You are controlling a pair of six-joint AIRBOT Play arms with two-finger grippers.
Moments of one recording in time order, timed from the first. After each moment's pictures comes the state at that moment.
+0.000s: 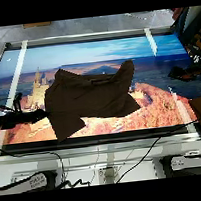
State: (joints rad) left arm 0.44 -1.39 0.82 0.83 -0.98 -0.83; right arm -0.41 -1.50 1.38 -1.26 1.06 1.37
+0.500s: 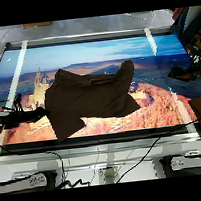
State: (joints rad) left arm 0.45 -1.47 0.81 0.76 -0.89 -0.85; right arm -0.41 -1.50 1.38 -1.26 1.05 1.37
